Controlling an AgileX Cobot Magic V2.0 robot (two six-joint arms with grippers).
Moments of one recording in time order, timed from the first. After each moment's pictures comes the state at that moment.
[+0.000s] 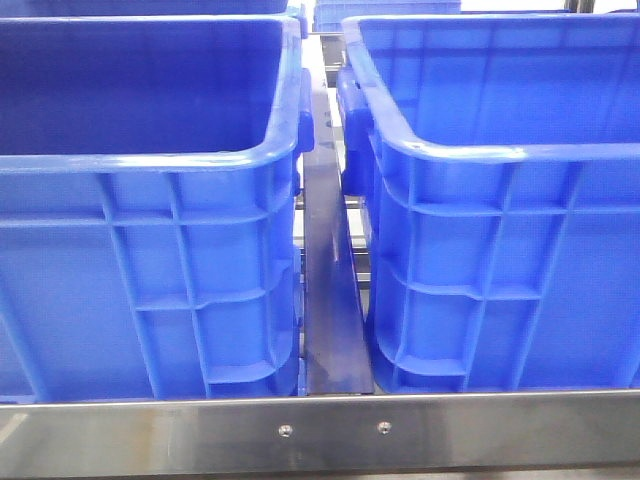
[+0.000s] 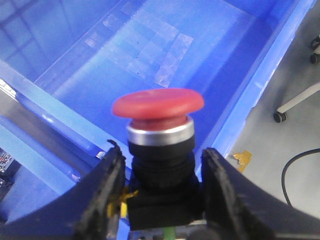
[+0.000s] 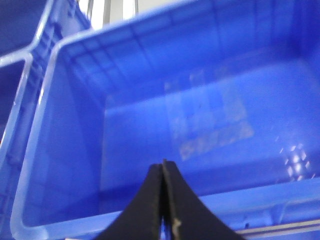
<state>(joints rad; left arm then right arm) -1.06 1.35 -1.35 0.25 0.75 -0.19 0.04 0.44 -0.72 0.14 0.76 0.27</state>
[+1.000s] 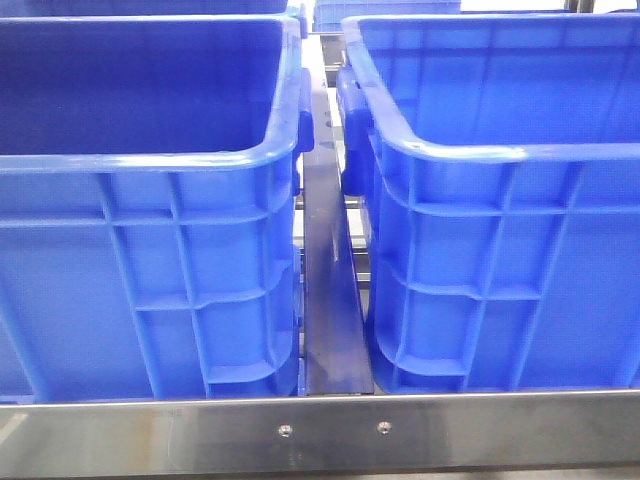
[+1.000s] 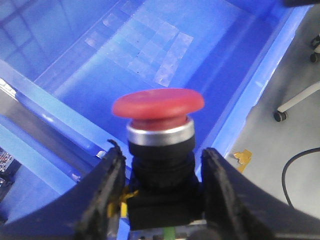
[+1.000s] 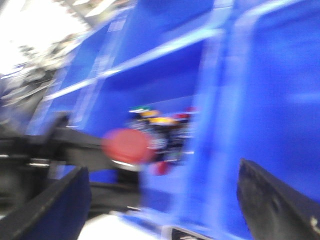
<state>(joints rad) -1.06 1.35 -1.35 0.25 0.75 -0.19 0.04 0.70 -0.76 1.17 0.78 -0.47</state>
